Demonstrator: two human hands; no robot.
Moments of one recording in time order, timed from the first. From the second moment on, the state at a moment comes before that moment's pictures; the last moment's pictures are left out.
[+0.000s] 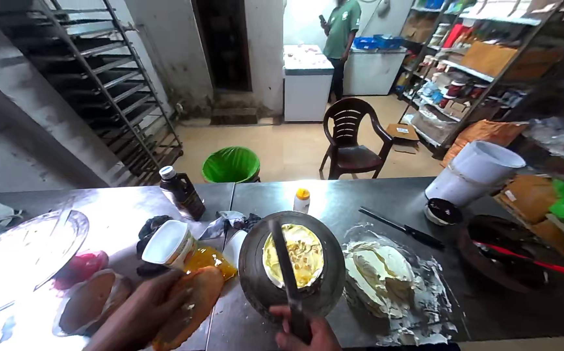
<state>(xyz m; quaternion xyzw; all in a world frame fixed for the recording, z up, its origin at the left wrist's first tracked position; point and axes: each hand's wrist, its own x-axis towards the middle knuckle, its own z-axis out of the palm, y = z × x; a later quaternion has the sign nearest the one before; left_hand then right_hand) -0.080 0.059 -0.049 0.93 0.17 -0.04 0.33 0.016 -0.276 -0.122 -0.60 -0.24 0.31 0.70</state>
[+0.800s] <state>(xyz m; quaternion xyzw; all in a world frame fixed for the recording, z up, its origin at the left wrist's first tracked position) 0.075 0.007 -0.120 0.91 -0.32 0.14 0.24 0.177 -0.305 -0.130 -0.79 -0.46 -0.06 0.41</state>
